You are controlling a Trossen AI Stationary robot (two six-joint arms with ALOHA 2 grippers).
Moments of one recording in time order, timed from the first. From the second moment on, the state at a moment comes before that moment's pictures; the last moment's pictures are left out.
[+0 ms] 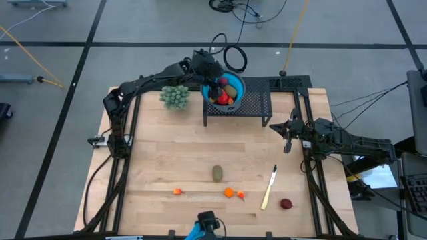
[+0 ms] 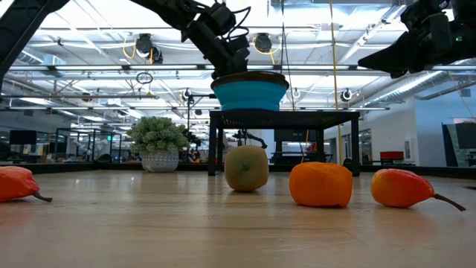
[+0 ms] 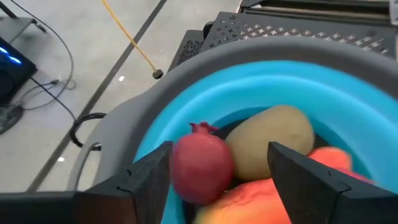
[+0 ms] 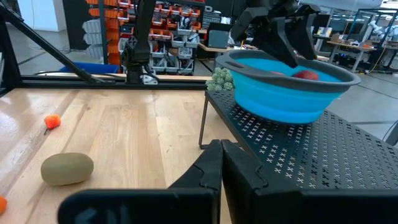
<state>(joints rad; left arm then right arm) 0.54 1.91 1.76 -0.50 0.06 0.25 -0.16 0.19 0.23 -0.11 0.10 -0.09</state>
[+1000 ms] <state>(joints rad) 0.08 1.60 1.76 -1.09 -0.03 -0.44 -0.16 0.19 0.23 -0.11 0.10 -0.09</state>
